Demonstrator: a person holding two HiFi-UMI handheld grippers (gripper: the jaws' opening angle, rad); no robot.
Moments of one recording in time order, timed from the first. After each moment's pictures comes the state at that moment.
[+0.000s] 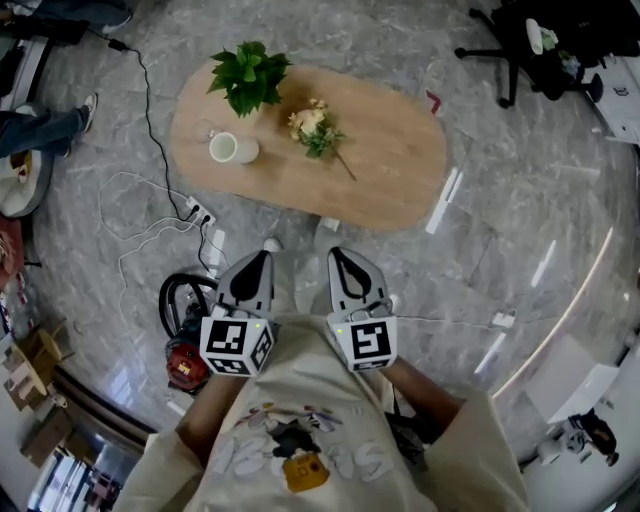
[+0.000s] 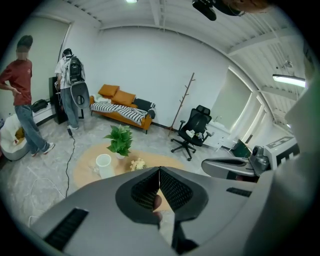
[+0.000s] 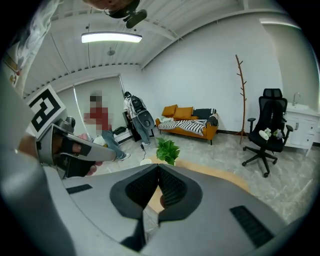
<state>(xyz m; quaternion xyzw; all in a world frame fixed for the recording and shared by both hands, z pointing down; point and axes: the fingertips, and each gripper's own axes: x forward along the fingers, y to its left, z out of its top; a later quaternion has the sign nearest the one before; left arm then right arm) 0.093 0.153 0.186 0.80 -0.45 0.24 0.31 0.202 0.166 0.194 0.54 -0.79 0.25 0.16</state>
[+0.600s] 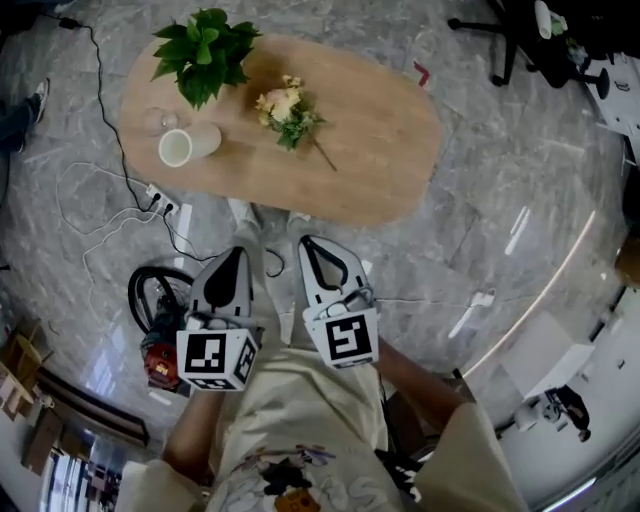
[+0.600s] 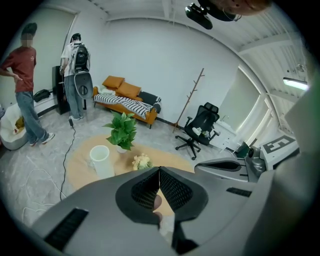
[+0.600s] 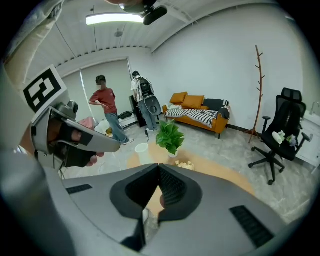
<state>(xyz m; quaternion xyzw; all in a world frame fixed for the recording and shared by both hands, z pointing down) 0.096 0.095 0.278 0.78 -0.46 0.24 0.34 0.187 0.102 0.294 0.47 -0.81 0.23 0.25</state>
